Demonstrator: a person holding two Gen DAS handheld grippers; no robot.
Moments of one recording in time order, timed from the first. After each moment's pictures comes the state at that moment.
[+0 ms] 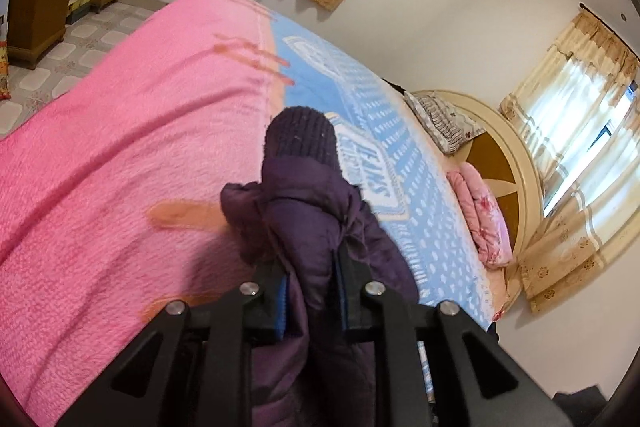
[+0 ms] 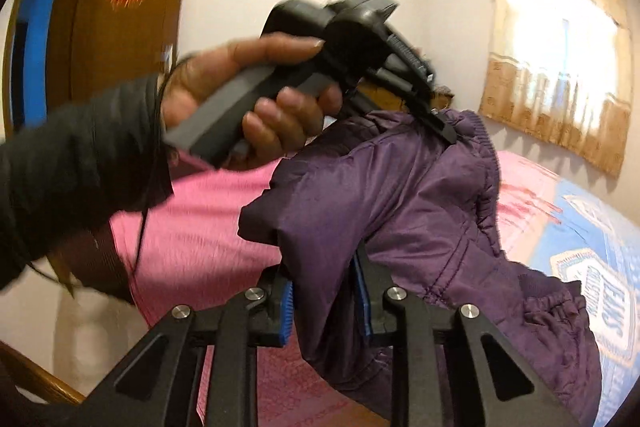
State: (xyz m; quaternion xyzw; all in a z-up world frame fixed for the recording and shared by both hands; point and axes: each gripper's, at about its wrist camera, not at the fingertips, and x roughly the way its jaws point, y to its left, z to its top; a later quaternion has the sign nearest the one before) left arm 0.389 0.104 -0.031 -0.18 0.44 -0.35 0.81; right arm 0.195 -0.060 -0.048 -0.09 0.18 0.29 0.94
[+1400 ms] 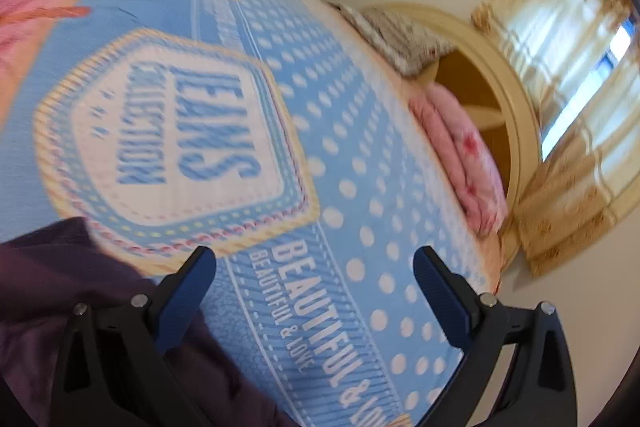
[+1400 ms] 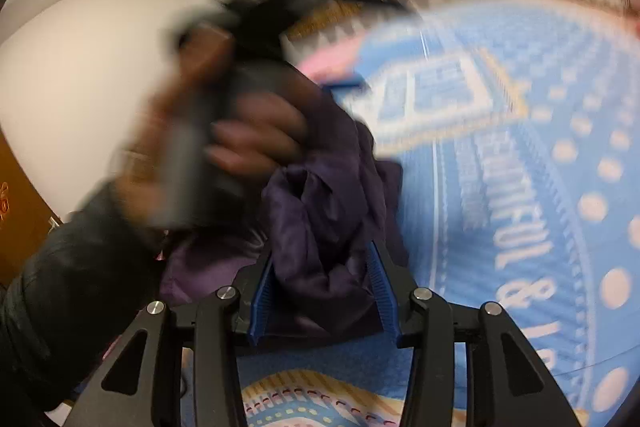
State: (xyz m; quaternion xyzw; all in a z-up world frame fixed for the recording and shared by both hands) left arm 0.410 -0.273 -0.096 -0.11 0.48 -0.45 0.74; right arm 0.234 -0.375 -0.131 0.24 0.33 0.08 0.91
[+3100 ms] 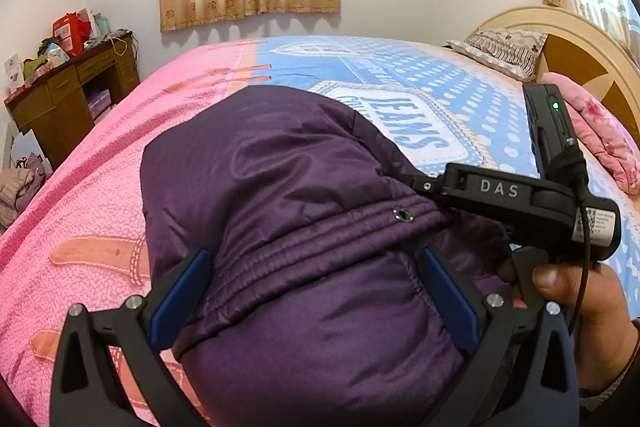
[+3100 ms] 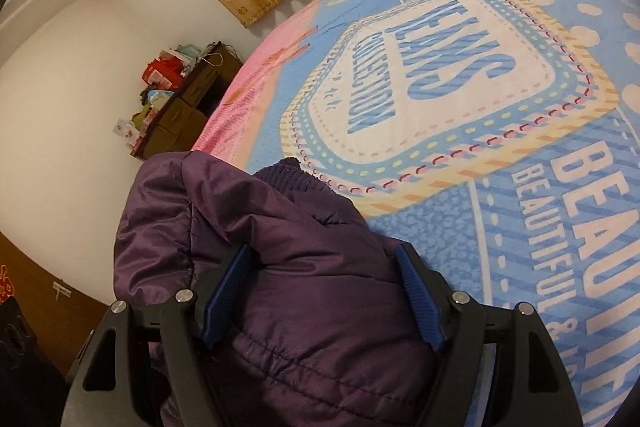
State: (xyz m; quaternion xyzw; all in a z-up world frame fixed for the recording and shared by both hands) left arm 0.312 -0.147 -0.149 0.06 0.34 -0.21 0.92; right arm 0.418 -0.405 -0.186 0.31 0.37 0.05 0.87
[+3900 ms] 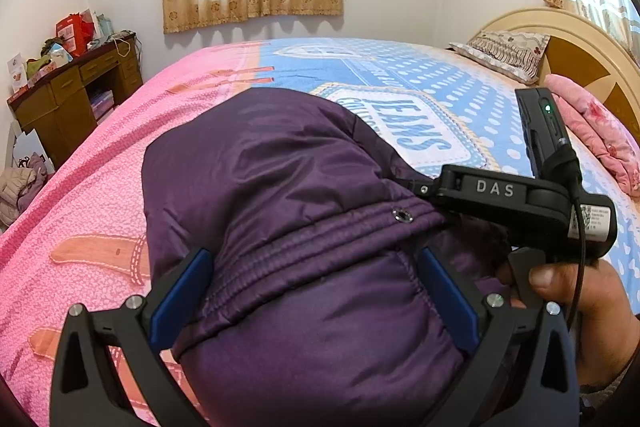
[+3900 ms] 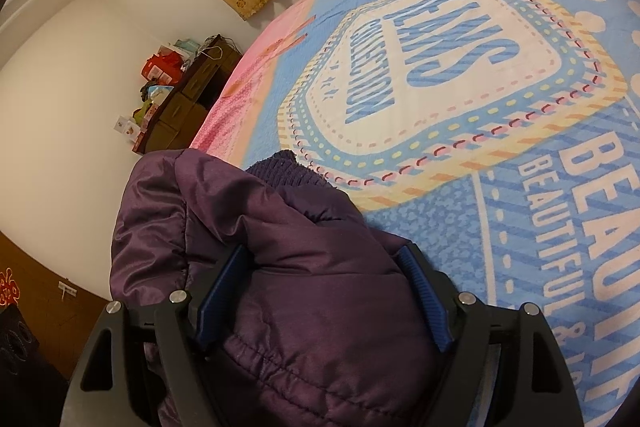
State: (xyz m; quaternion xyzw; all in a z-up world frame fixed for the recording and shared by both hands) left arm 0.312 -0.151 -0.146 0.07 0.33 -0.21 0.92; right arm 0.429 -0.413 -0.194 0.32 0.38 0.06 0.86
